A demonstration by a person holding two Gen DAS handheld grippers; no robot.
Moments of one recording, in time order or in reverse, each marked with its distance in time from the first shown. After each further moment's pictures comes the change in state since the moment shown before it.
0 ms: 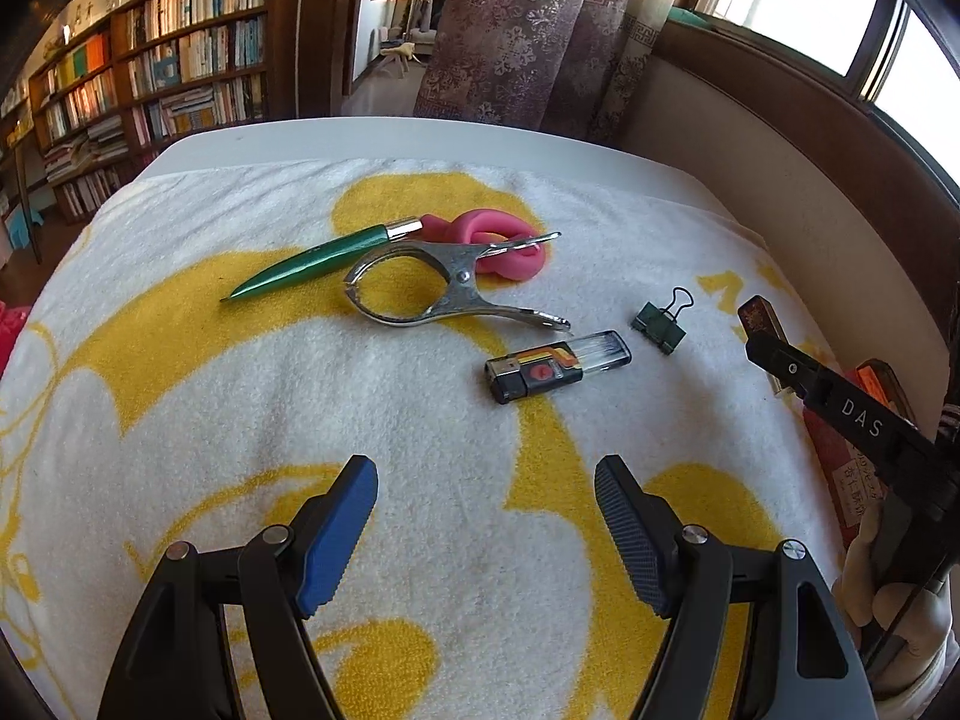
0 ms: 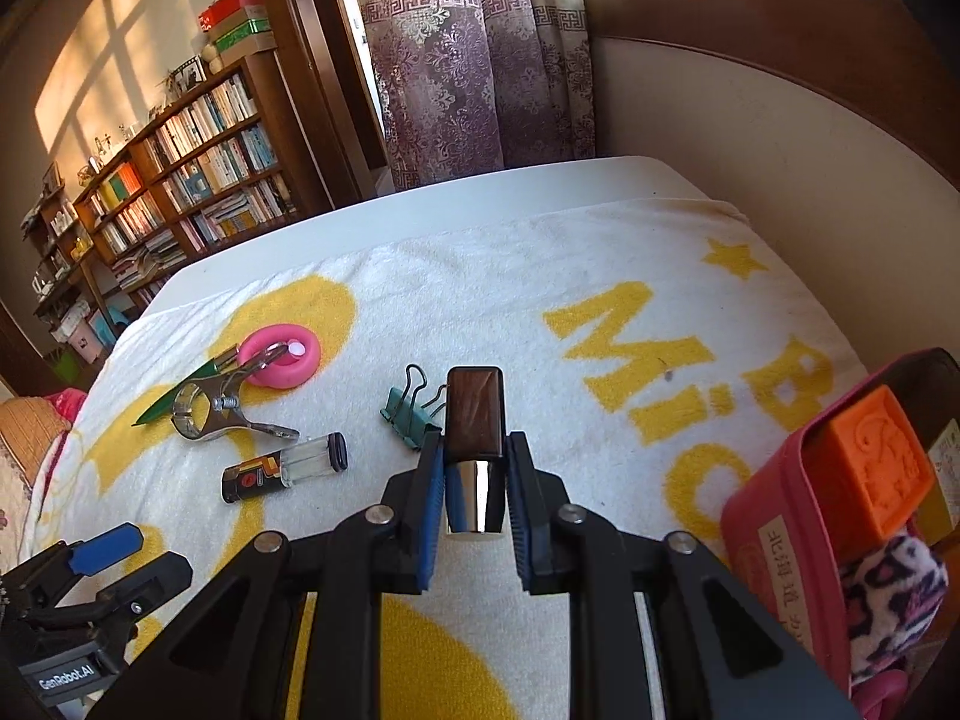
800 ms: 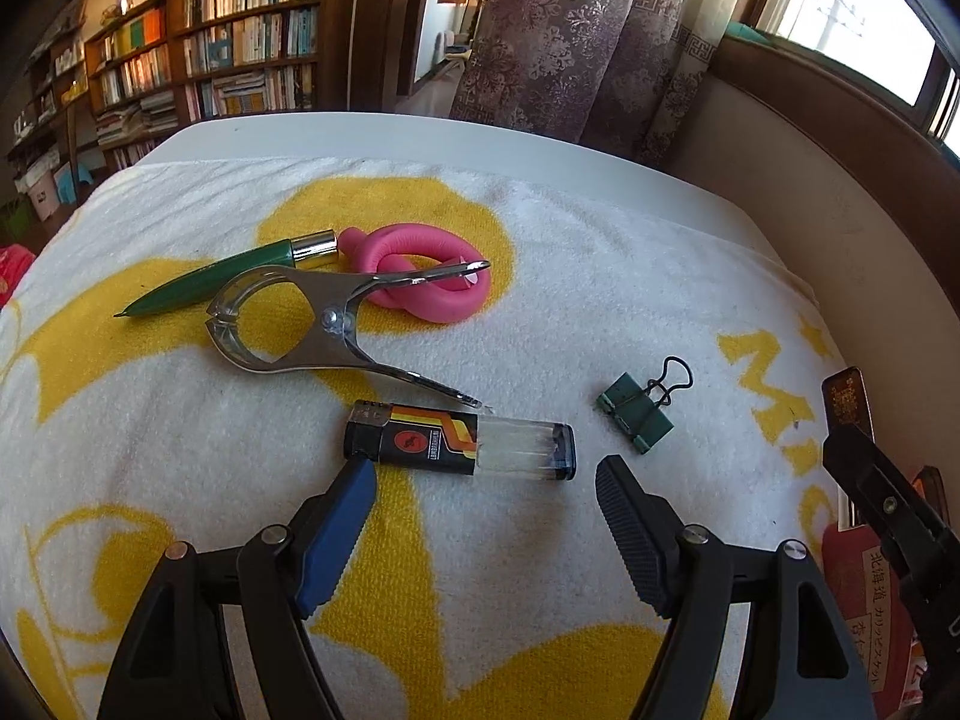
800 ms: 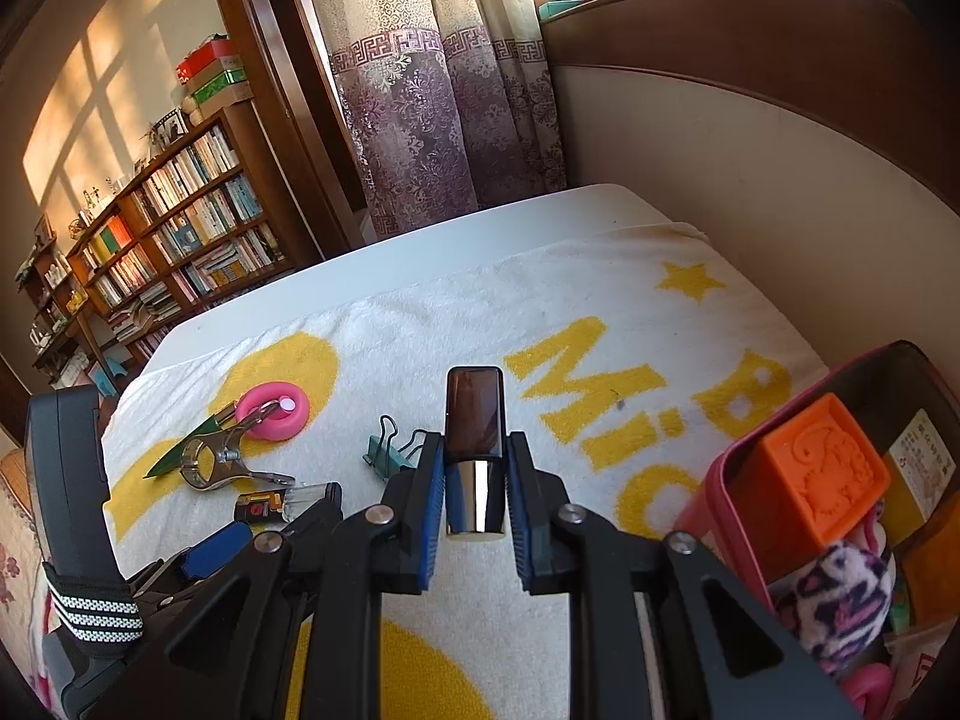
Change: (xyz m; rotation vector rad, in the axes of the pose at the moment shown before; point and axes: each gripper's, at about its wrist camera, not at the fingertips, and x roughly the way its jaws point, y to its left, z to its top) left arm 0.062 -0.055 0.030 -0.140 -0.046 0.115; right arm -0.019 -0.017 0.008 0.074 -0.071 -0.004
